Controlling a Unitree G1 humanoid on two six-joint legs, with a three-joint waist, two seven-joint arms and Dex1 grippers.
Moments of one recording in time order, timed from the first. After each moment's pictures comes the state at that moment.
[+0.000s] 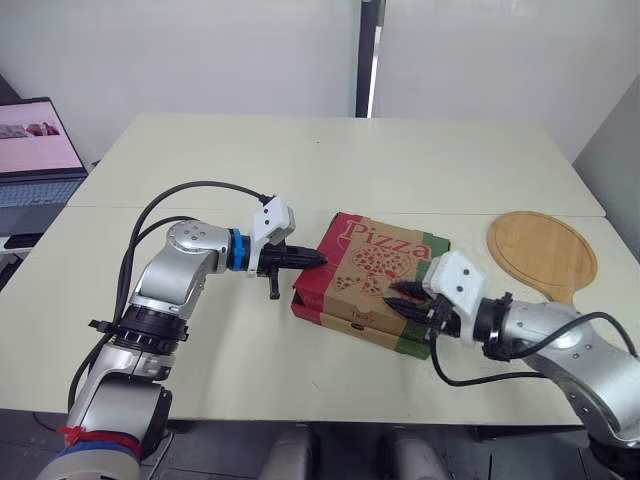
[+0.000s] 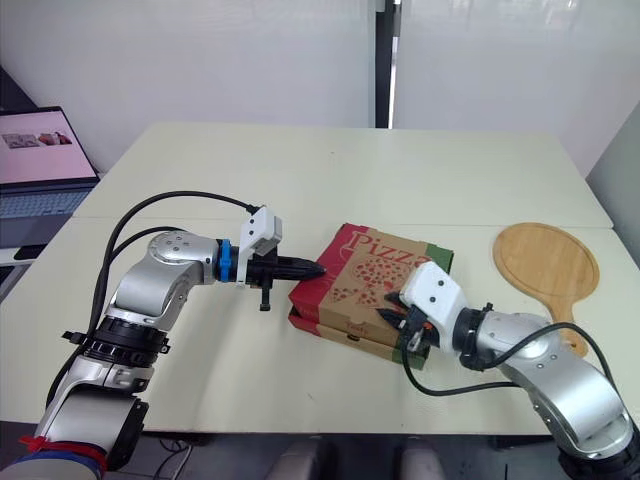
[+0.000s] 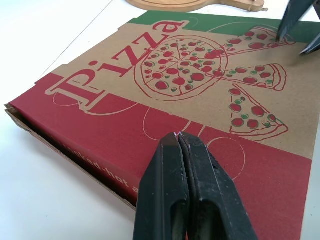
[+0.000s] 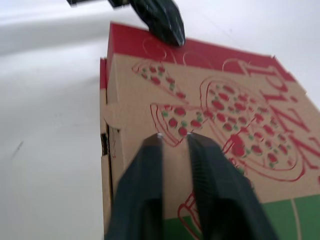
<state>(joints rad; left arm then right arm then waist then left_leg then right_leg) -0.69 0.61 -0.17 0.19 -0.27 0.41 -1.25 -0.22 -0.70 0.15 -0.77 0.41 0.87 0.57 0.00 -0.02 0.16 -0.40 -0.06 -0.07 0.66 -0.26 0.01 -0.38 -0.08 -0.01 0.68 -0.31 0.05</state>
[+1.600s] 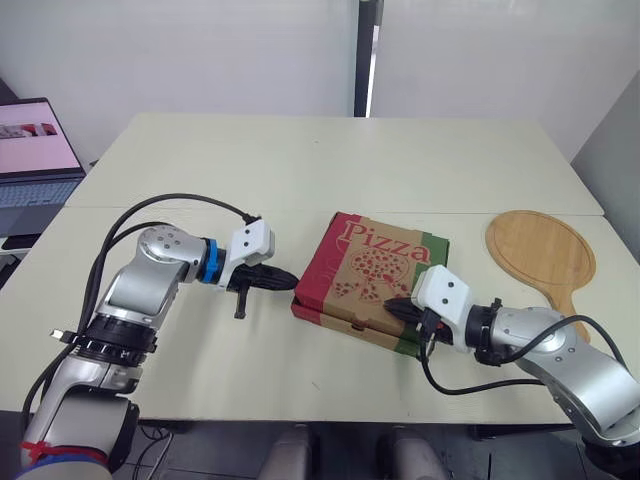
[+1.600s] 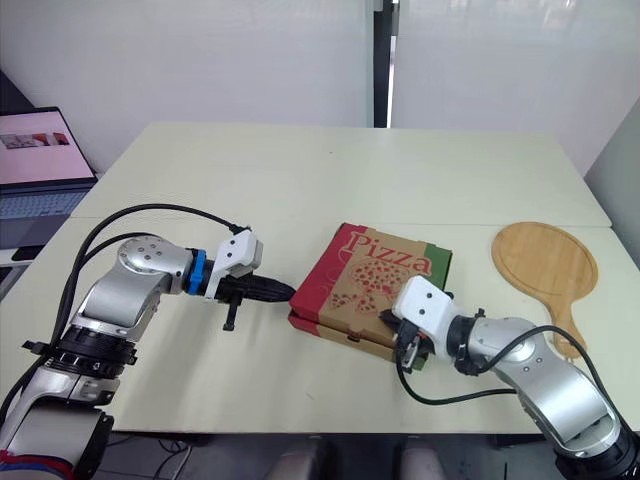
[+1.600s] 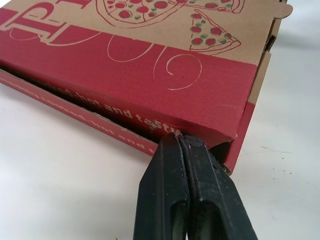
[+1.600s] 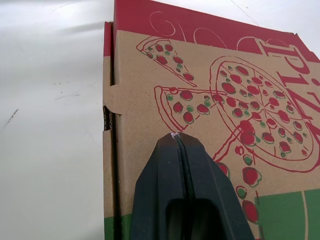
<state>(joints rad) -0.61 0.75 -0.19 0.17 -0.21 0.31 -1.40 -0.21 -0.73 0.22 -0.74 0.33 0.82 0.61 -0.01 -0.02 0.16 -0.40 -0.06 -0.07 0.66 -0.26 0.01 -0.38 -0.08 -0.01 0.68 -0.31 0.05</state>
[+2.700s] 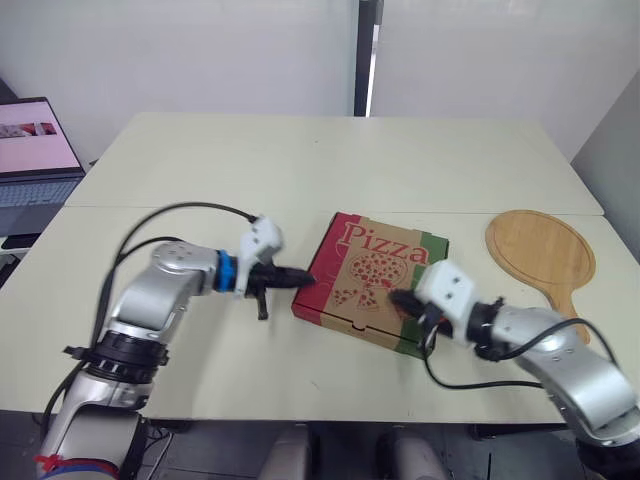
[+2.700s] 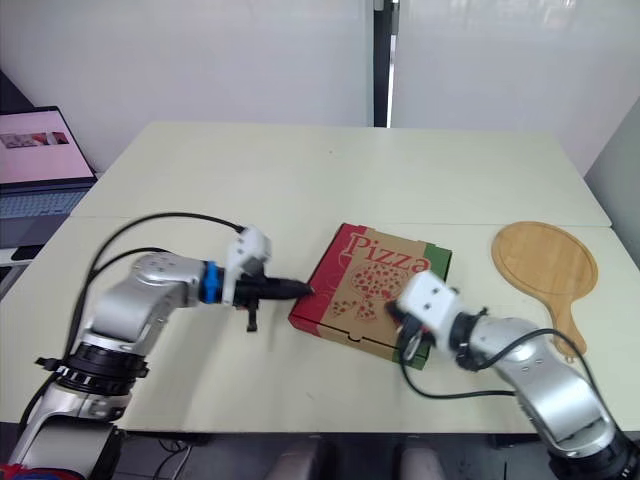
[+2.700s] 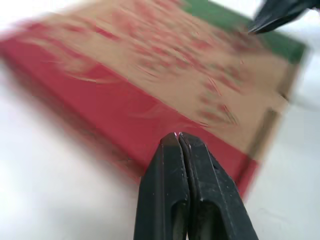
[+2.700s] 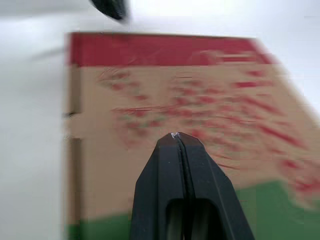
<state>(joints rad) -0.55 0.72 -0.01 0.01 -0.35 0.62 -1.12 -0.16 -0.69 0.02 -0.70 0.30 0.77 0.60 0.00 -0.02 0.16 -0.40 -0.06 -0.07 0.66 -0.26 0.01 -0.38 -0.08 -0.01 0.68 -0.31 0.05</state>
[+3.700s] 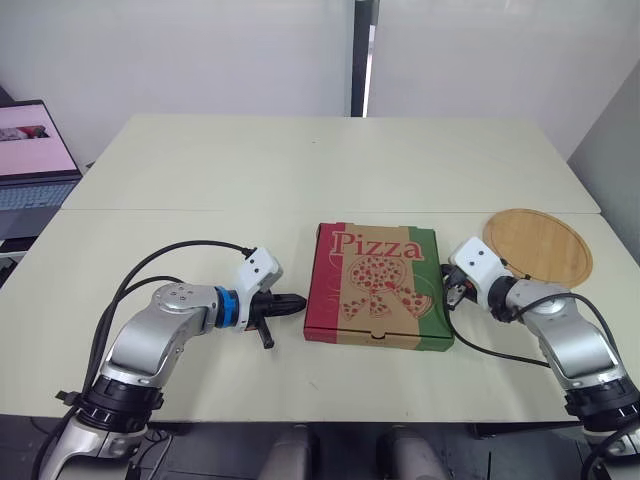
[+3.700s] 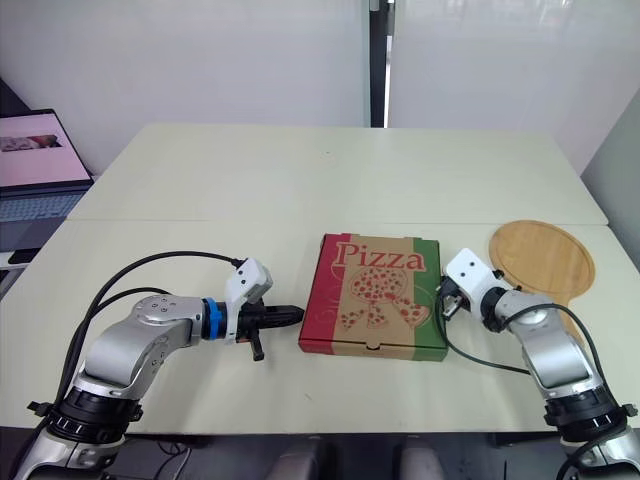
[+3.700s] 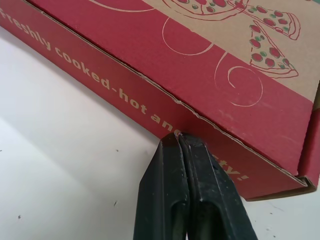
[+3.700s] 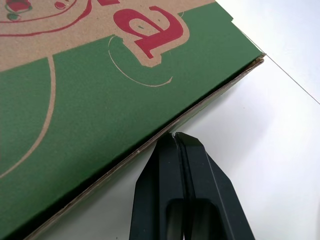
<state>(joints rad) -0.32 0.67 -0.10 -0.20 -0.36 0.76 -0.98 -0.31 -0.66 0.13 -0.15 0.05 0.51 0.61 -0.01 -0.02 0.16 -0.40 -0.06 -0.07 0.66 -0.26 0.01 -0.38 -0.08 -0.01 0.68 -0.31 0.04</state>
